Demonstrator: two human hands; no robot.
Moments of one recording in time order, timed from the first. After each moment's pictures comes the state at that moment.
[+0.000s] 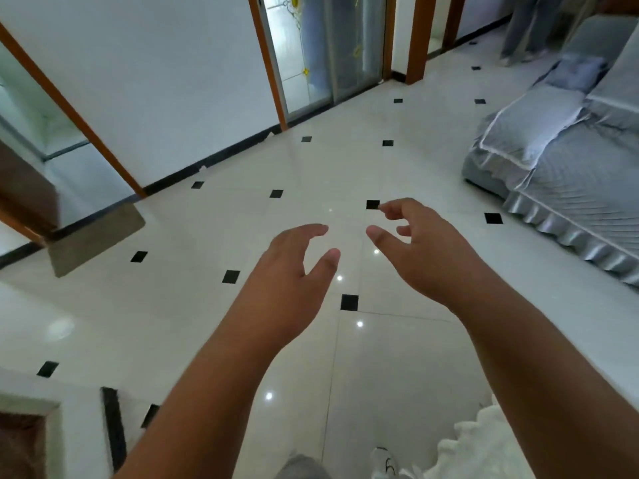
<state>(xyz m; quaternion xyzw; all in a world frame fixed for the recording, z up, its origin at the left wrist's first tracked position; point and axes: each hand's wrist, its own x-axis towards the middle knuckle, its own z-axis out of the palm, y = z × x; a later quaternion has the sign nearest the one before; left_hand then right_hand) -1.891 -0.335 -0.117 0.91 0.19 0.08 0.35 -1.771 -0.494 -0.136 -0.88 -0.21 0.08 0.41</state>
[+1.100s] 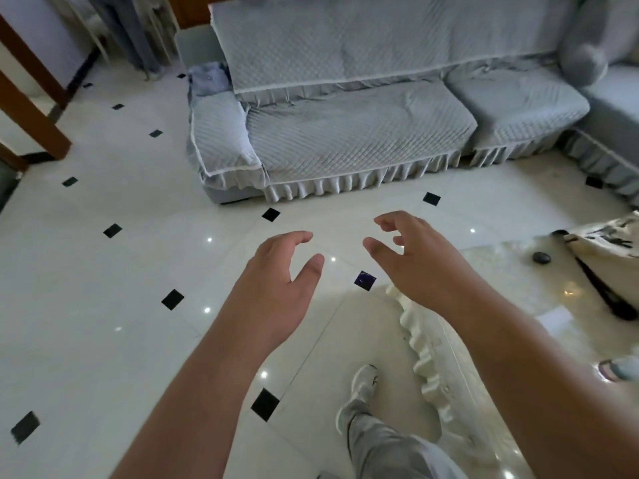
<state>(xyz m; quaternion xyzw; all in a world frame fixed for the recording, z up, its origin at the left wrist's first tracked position) -1.496 -0.364 -0.157 0.87 -0.30 -0.17 0.36 -1.601 -0.552 -0.171 -0.87 0.32 -0.08 0.36</state>
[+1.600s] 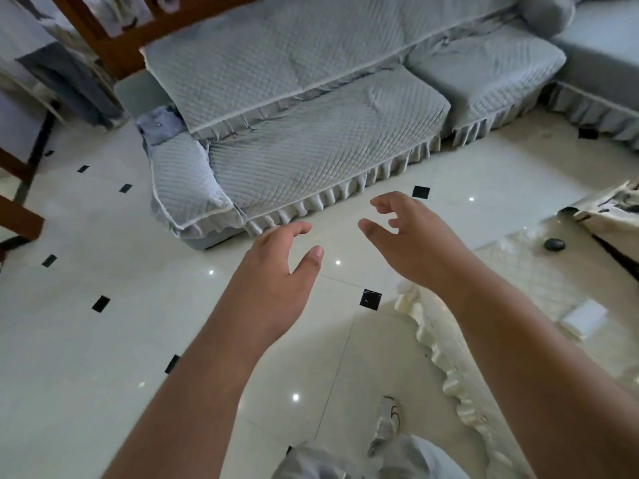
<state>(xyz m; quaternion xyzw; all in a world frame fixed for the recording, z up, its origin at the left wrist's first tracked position) -1.384 -0.551 -0.153 0.86 -0.40 -0.15 0.29 -1.506 -0.722 -0.192 -0.82 0.39 -0.15 0.40</state>
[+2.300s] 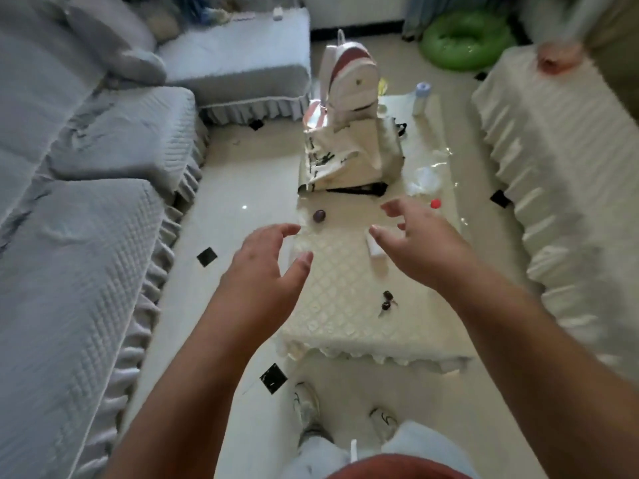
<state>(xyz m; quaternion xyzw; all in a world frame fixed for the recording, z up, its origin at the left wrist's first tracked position) -1.489 -0.885 -0.188 0.53 -0.79 -0.28 0.12 -1.716 -0.838 -0.224 -0.48 0.79 -0.27 0.27</state>
